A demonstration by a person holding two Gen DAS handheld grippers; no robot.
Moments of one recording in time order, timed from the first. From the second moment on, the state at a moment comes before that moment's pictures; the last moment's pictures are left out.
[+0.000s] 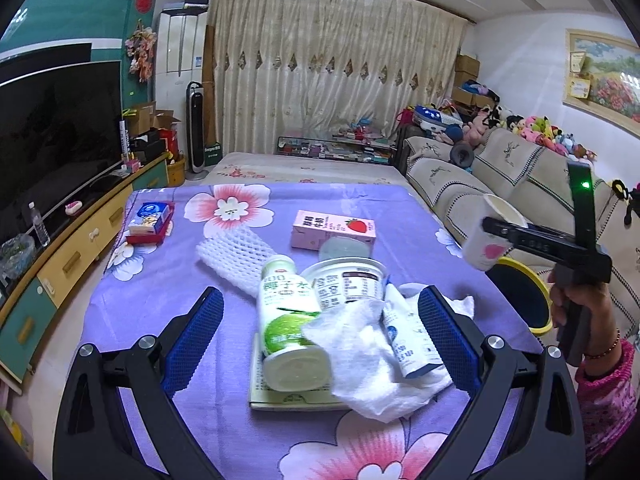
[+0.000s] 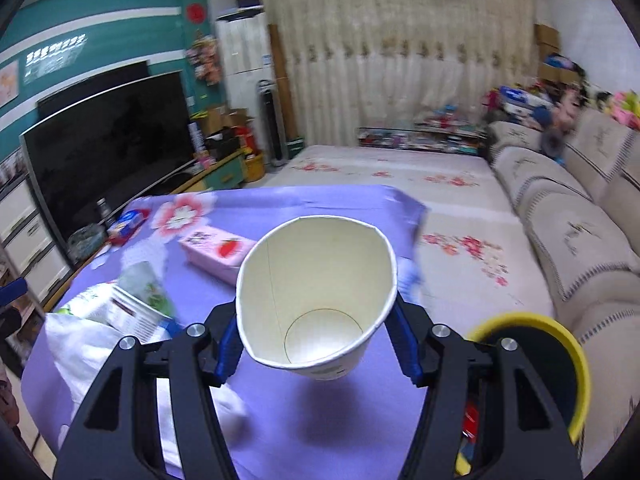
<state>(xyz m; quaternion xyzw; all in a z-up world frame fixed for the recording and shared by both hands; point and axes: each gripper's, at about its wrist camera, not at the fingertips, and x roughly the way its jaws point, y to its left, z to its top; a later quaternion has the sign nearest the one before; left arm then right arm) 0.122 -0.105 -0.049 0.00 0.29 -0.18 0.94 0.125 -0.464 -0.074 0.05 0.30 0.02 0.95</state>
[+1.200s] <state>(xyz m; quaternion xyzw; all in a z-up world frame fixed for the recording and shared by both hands) 0.102 -0.163 -0.050 0.06 0.30 -0.23 0.93 0.058 -0.612 -0.146 0.11 0.34 -0.19 0.91</state>
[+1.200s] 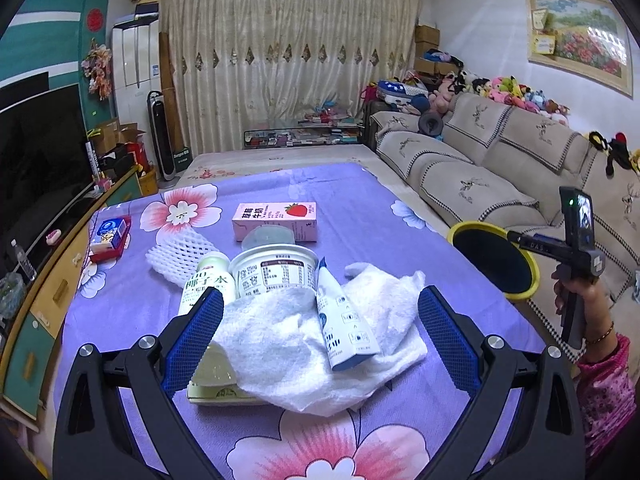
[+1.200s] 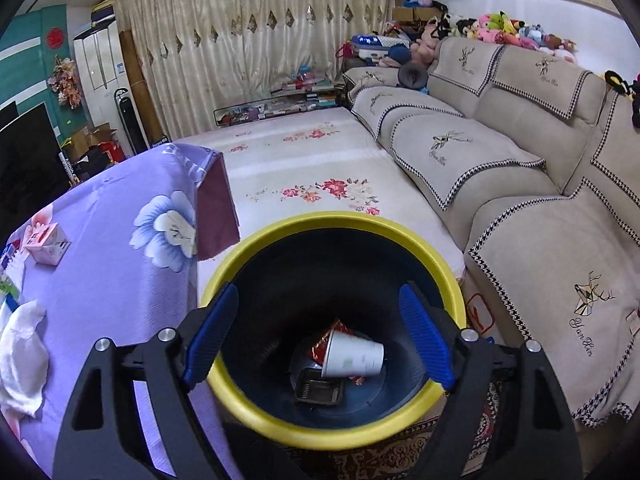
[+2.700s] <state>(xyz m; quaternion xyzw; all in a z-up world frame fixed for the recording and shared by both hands) 0.150 -0.208 -0.108 0.08 0.41 -0.24 0.88 0.020 -0.582 -0.137 0.15 0.32 -0.14 0.93</state>
